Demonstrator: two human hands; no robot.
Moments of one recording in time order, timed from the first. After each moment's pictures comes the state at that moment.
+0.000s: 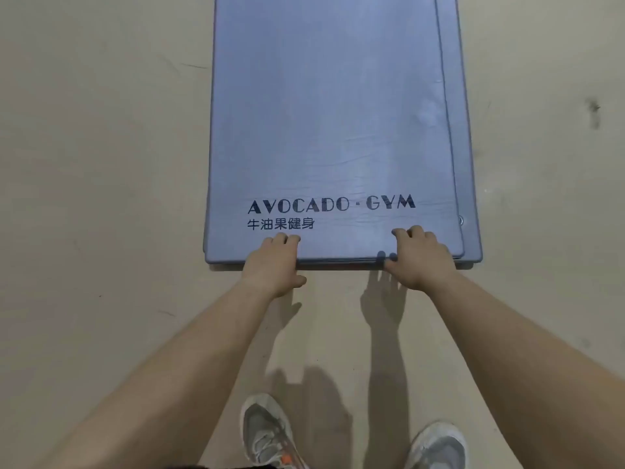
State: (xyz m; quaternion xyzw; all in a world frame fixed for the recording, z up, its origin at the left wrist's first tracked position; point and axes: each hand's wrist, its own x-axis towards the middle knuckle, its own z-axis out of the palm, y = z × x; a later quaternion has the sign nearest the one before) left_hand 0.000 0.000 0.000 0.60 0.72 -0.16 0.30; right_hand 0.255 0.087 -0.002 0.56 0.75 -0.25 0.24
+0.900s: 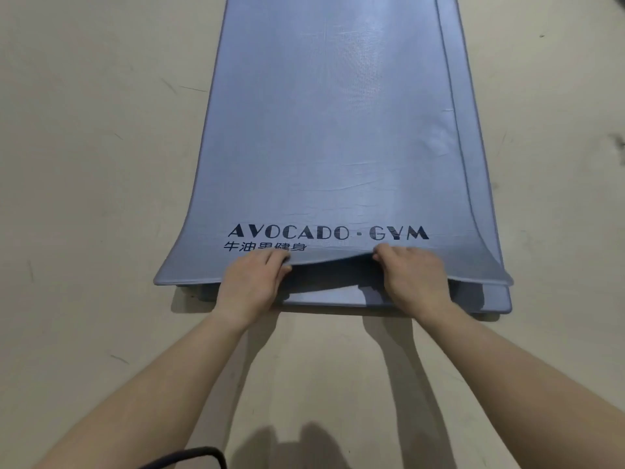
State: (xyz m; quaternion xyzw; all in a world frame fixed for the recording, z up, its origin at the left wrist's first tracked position) left_hand -0.024 0.009 -0.091 0.69 0.72 0.05 0.07; right_hand 0.242 0.116 -0.090 0.45 0.89 -0.04 -0.02
